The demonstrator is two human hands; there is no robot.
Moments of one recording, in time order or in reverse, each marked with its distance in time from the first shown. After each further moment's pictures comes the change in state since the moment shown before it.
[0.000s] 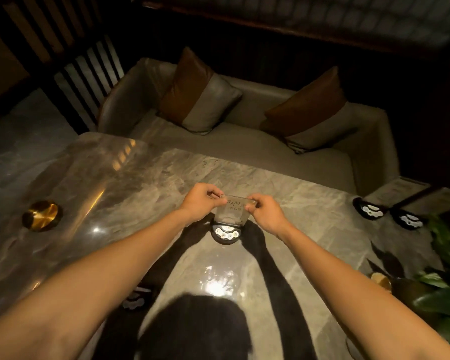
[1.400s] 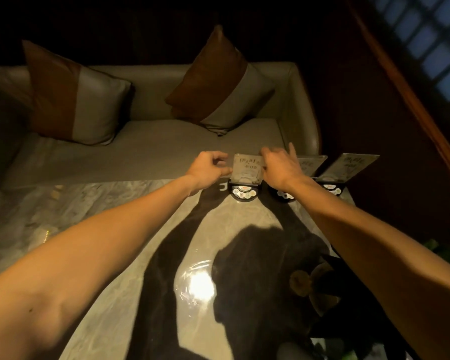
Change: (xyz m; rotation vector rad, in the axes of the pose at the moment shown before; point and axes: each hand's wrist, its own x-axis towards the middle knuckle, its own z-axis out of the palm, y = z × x) left_hand 0.187 0.195 0.297 0.162 -0.328 0.052; right_hand 0.071 0.224 -0.304 -0.643 0.166 0.135
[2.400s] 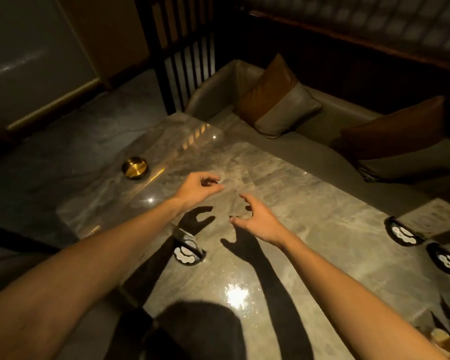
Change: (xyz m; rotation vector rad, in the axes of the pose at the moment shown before) left_hand -0.431 -0.267 -0.245 -0.252 0.613 -0.179; right_hand -0.227 -0.455 0.101 0.592 -0.479 -0.504
